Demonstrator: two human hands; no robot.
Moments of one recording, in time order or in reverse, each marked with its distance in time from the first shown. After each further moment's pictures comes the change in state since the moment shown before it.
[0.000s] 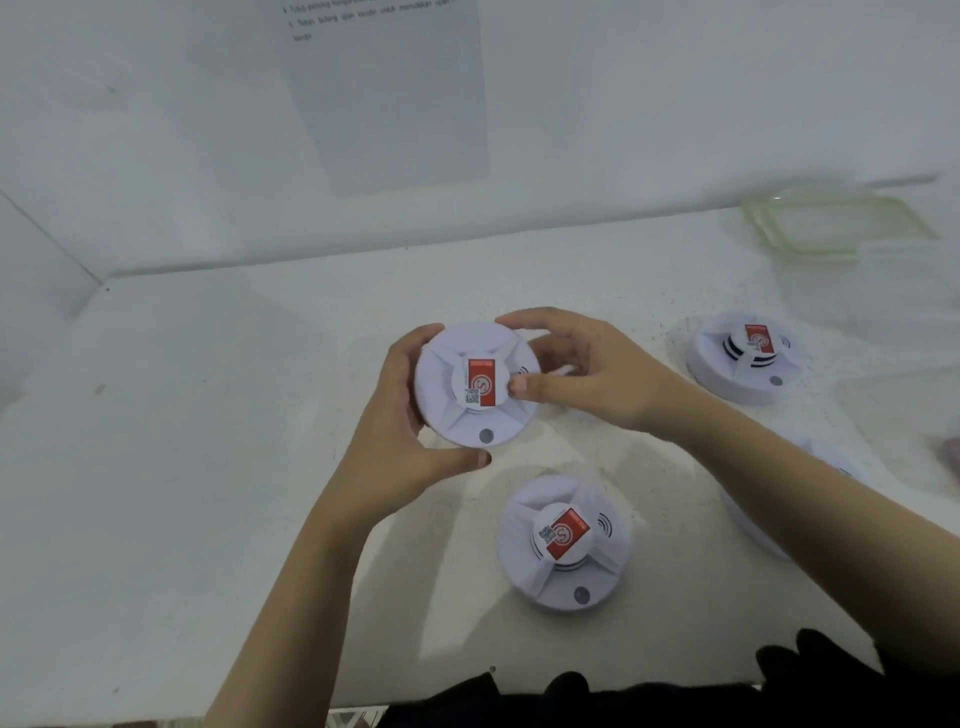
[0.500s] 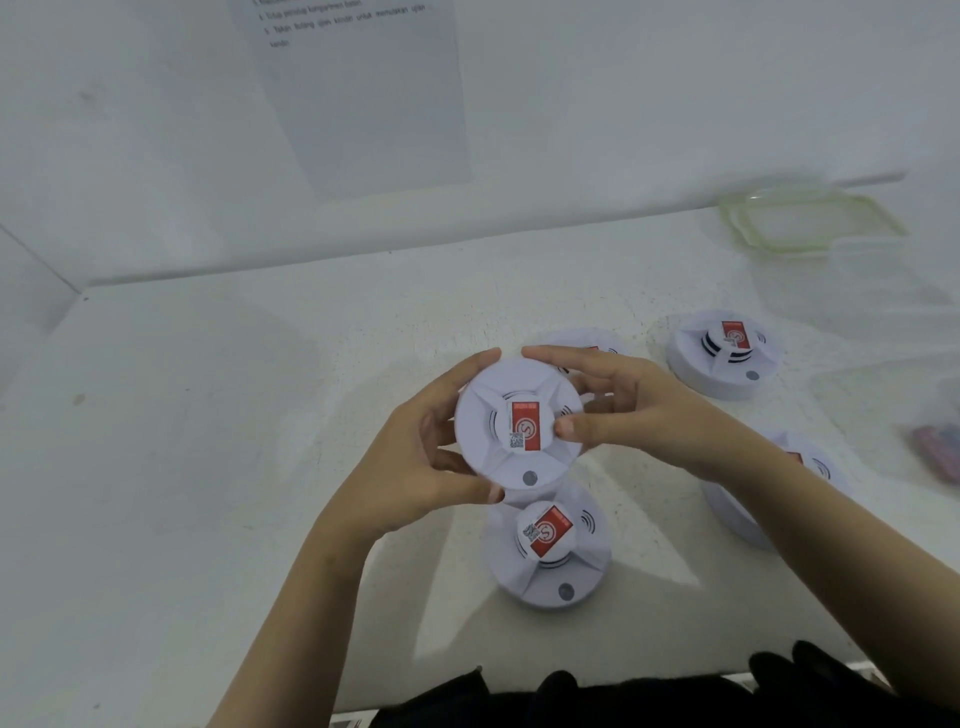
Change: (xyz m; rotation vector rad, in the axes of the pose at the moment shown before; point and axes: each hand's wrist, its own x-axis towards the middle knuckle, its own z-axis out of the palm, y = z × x) left_hand -0.002 0.009 0.018 -0.103 -0.238 -0.093; right_hand -0.046 0.011 -0.017 0.184 -0.053 0.075
